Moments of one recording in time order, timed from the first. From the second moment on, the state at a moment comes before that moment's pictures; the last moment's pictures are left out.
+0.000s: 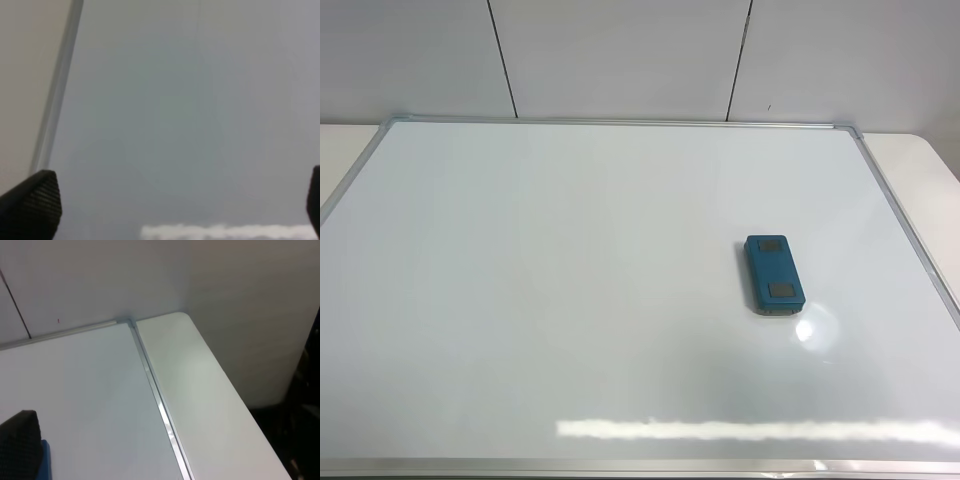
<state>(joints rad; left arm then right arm) 0.02 0.00 -0.51 -0.05 1.06 0.00 -0.13 0.13 -0.90 -0.11 1.14 0.09</state>
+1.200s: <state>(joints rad) 0.02 0.00 -0.51 -0.05 1.06 0.00 -0.13 0.00 -0.49 0.00 1.07 -0.01</state>
